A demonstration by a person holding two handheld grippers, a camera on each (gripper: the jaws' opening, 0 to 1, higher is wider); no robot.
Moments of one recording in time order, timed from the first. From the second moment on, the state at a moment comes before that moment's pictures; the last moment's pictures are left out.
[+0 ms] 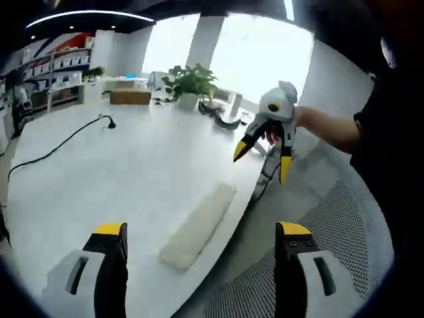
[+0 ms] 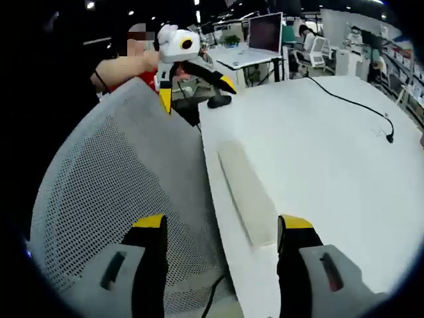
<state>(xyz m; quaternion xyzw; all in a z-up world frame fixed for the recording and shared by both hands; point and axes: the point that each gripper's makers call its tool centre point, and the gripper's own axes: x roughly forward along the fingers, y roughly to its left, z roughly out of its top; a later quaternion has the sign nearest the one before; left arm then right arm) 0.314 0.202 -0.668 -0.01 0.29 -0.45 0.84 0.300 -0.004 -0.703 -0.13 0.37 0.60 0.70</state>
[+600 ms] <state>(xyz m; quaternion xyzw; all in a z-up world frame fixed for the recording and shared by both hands) 0.347 0.282 -0.648 -0.11 0.18 -0.22 0.95 0.319 0.004 -0.700 0.08 0.29 0.46 0.84</state>
